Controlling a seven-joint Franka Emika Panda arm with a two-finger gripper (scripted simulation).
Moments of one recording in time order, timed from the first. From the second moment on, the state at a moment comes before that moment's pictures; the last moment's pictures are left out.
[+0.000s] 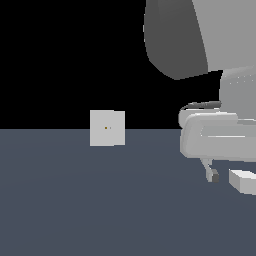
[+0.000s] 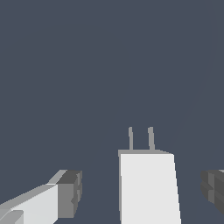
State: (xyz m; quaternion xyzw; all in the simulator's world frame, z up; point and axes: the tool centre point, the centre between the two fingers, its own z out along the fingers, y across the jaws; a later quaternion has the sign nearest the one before) arm -0.090 -0.193 0.016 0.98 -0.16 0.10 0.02
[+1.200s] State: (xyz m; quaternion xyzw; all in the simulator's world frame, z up) arm -0.065 -0.158 0.028 0.99 -0.11 0.11 0.01
